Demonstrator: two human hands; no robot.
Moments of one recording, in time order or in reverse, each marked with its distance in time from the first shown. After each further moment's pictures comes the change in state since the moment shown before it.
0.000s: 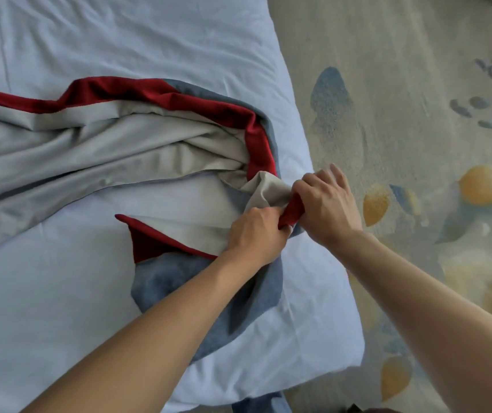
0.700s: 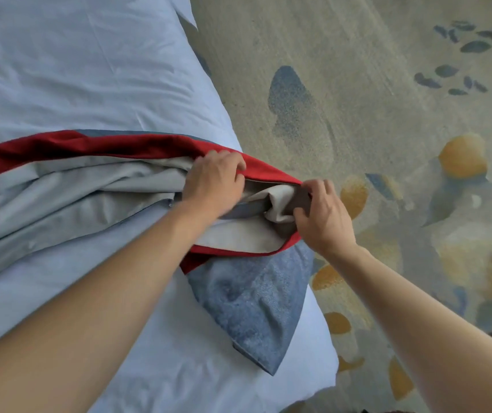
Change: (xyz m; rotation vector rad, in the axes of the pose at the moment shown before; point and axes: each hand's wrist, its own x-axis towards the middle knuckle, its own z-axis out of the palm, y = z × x) left_hand 0.138 0.071 -0.014 0.365 0.186 0.219; right_hand -0.029 0.129 0.038 0.496 0.088 0.544
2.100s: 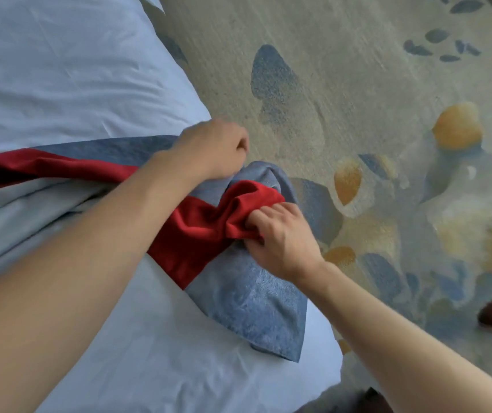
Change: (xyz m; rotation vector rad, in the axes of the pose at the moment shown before) left_hand 0.079 0.024 -0.030 0.083 -0.400 0.189; right_hand -0.016 -0.036 0.018 -0.060 -0.090 -0.387
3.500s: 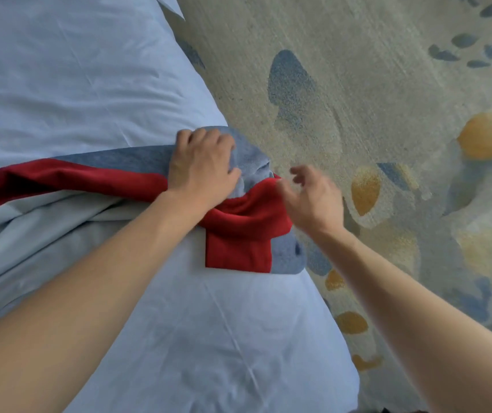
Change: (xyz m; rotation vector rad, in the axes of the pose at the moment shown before) left_hand -0.012 -0.044 0.040 0.333 0.413 -0.098; right_hand 0.077 0.039 0.005 0.207 0.133 0.611
